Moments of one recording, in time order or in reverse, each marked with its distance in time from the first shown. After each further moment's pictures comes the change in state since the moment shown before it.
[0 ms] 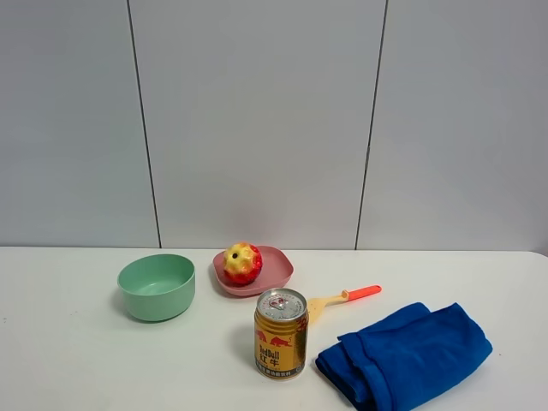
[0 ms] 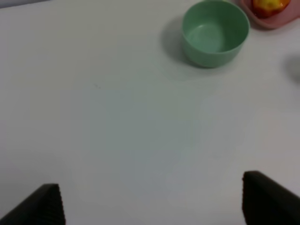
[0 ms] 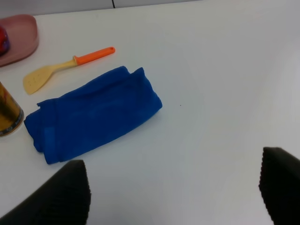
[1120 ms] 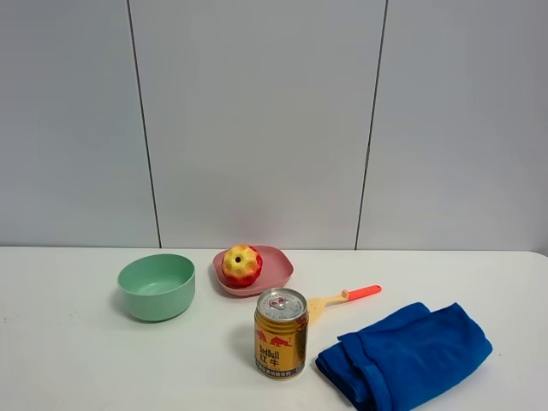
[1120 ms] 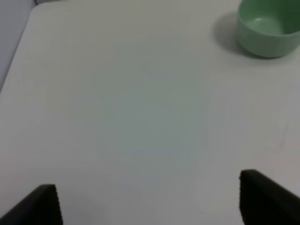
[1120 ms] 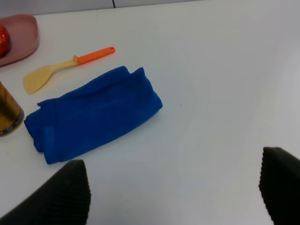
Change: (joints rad) left arm -0.039 -0.485 0.369 0.184 -0.079 -0.126; right arm 0.000 0.000 0.000 0.000 0.000 0.000
